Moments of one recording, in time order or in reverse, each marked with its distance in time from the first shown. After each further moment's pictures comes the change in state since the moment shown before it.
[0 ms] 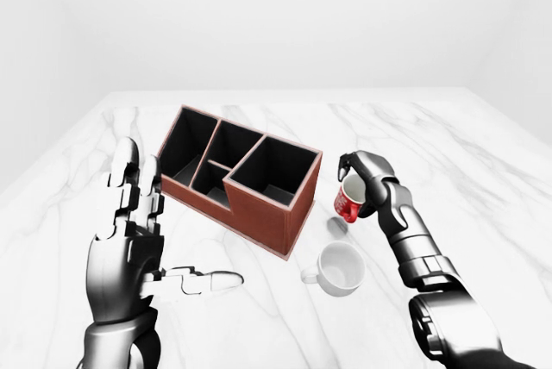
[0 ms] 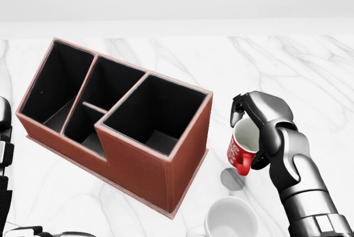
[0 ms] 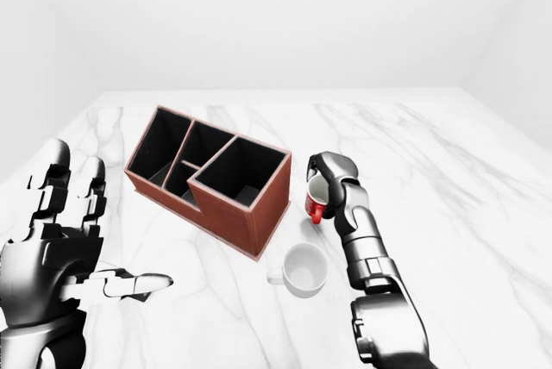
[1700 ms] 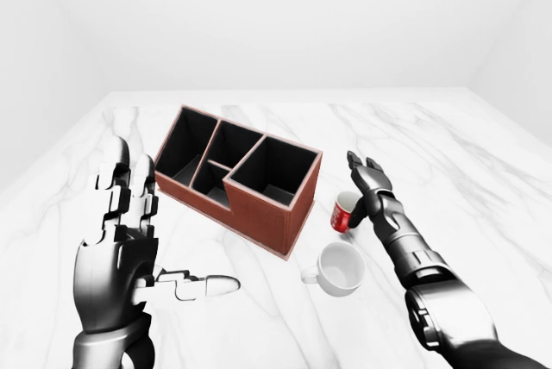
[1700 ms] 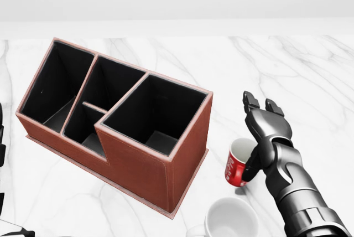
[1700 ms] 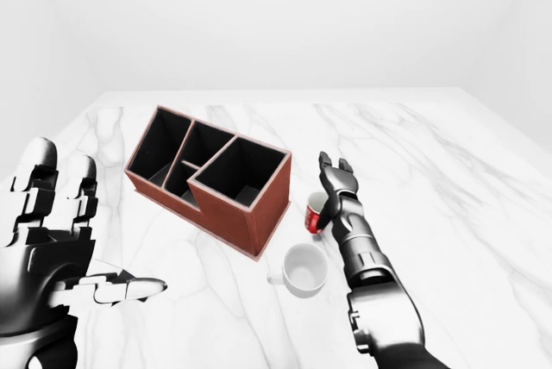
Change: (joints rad) left arm 0.015 -0.016 0.025 -0.036 -0.018 0.000 -0.025; right arm -0.067 0.006 0.042 0.338 0.040 0.000 -0.208
